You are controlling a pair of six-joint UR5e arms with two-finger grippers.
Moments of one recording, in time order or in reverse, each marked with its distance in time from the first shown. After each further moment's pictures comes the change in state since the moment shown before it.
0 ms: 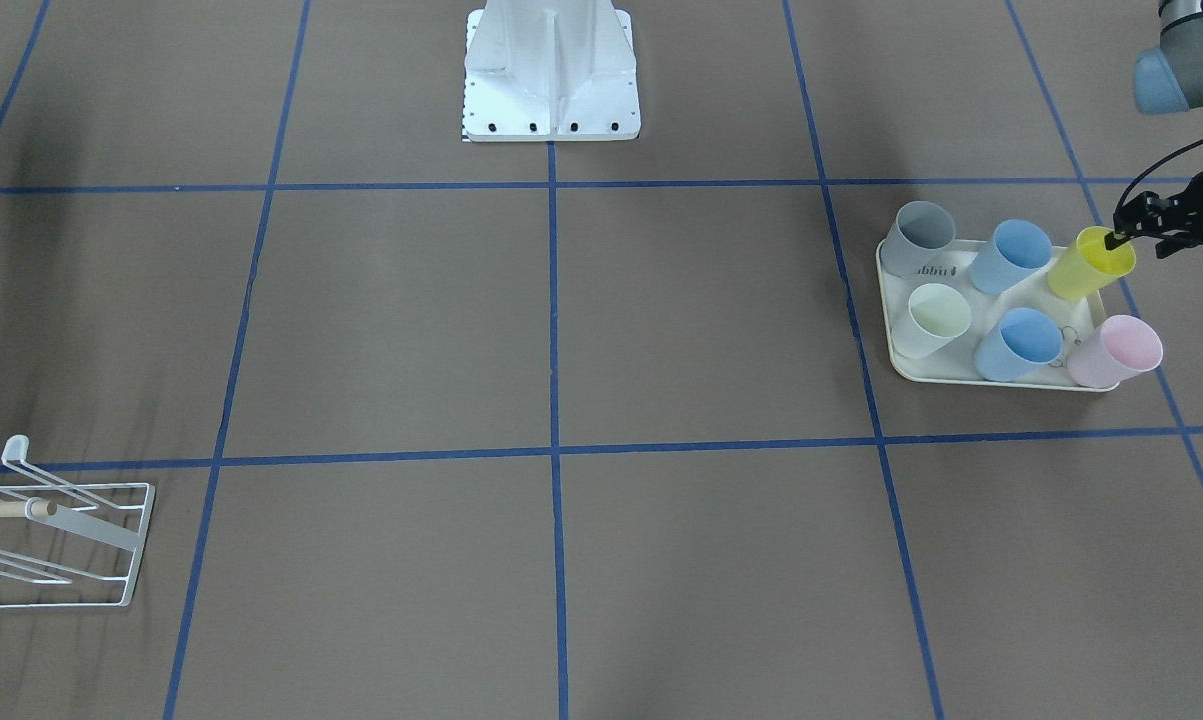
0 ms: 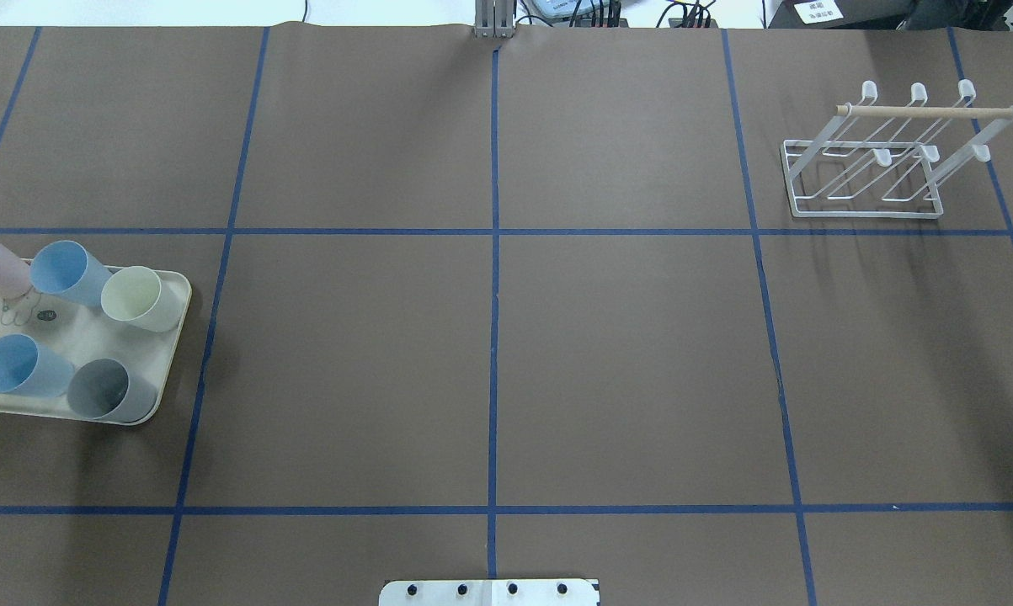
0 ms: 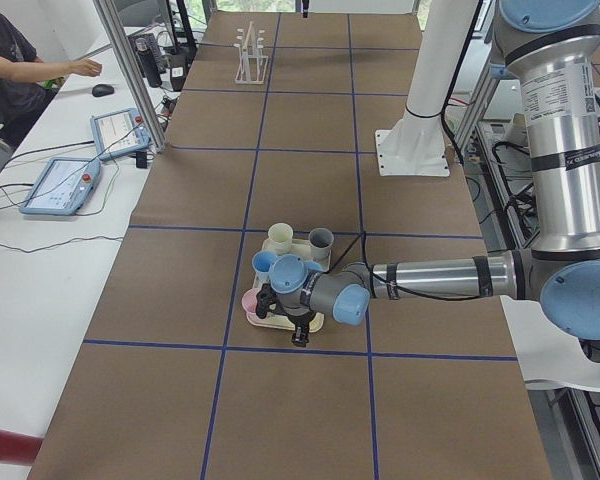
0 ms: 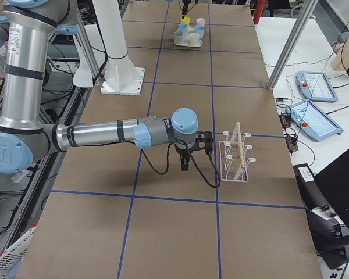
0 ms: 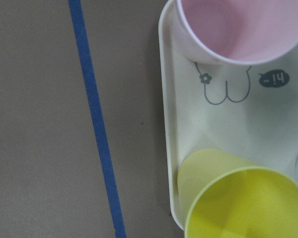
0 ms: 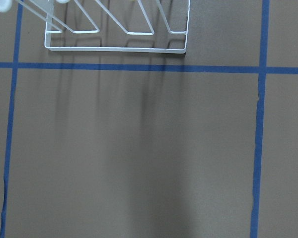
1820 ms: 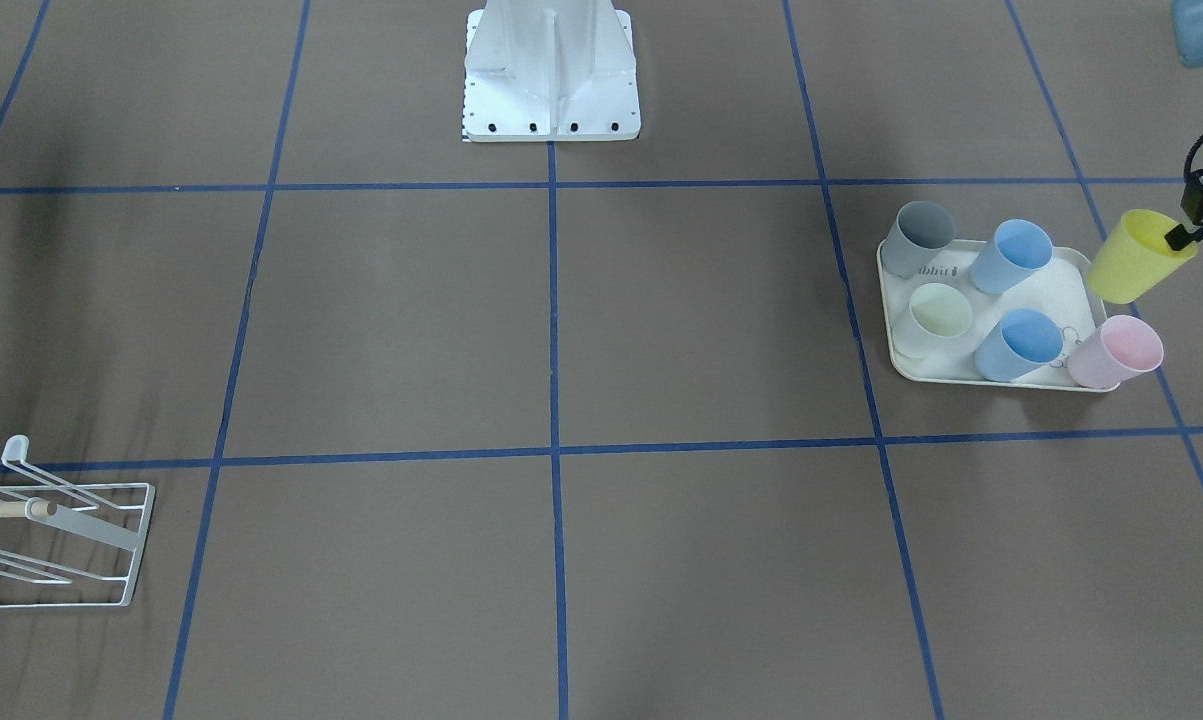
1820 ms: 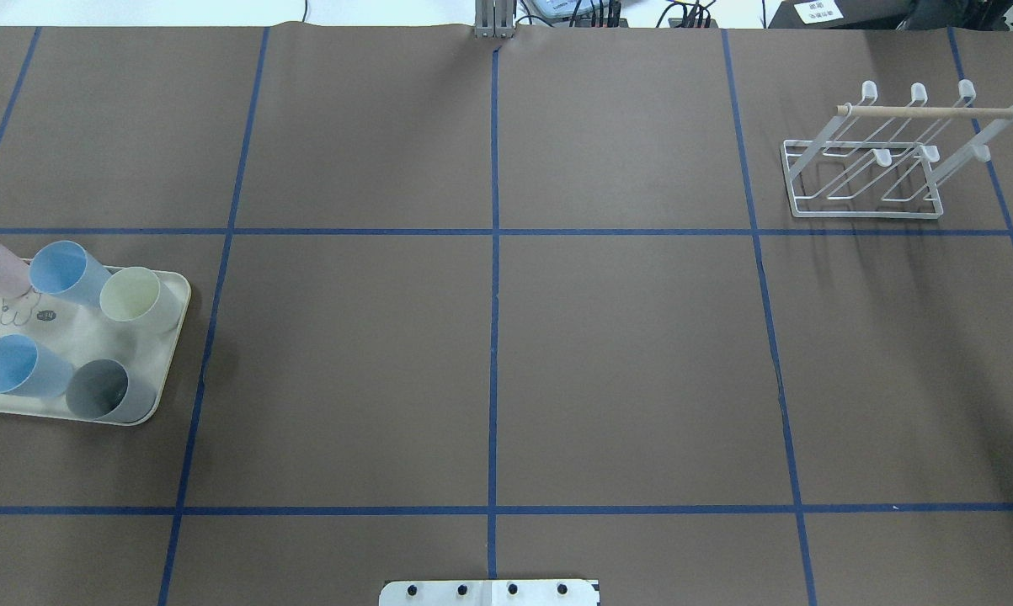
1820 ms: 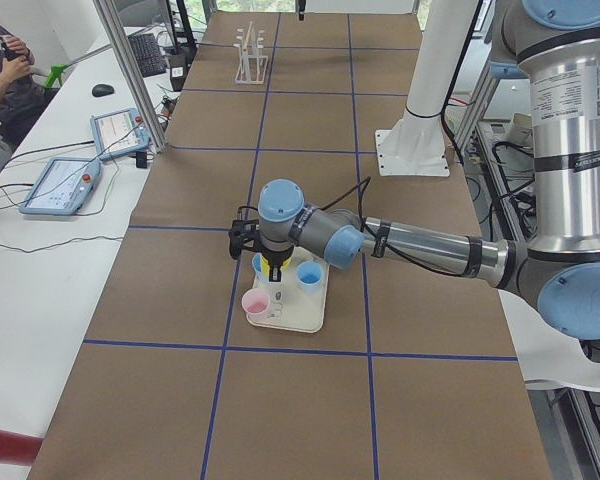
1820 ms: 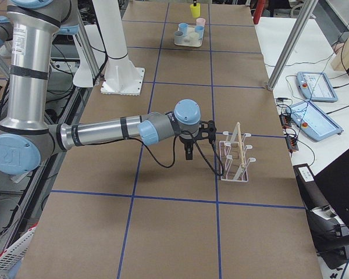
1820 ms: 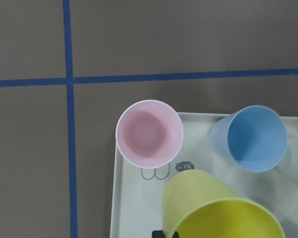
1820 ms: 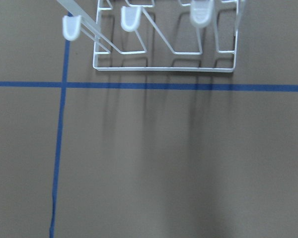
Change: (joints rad) left arm -0.140 -0.097 -0.288 0.097 -0.052 -0.363; right arm -0.067 0.033 0.011 0.189 0.048 0.219
